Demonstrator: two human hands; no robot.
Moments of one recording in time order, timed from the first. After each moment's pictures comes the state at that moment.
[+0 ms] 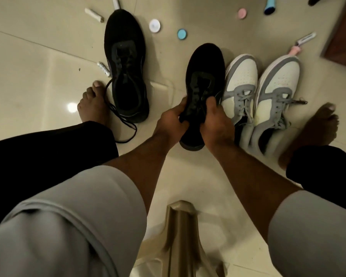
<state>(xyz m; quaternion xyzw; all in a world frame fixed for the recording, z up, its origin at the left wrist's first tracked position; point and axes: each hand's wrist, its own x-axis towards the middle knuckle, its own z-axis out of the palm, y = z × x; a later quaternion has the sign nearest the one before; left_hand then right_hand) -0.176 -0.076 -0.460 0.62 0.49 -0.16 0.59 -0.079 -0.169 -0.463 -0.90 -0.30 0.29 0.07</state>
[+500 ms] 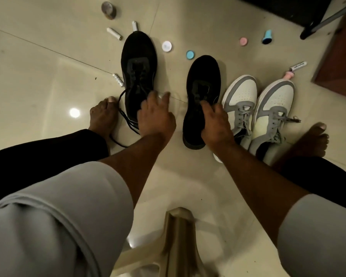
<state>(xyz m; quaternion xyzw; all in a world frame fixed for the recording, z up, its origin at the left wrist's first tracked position) -0.188 -0.036 -0.431 0.83 0.48 -0.16 0.24 -0.068 -0.145 -0.438 -0.87 -0.37 0.33 0.04</state>
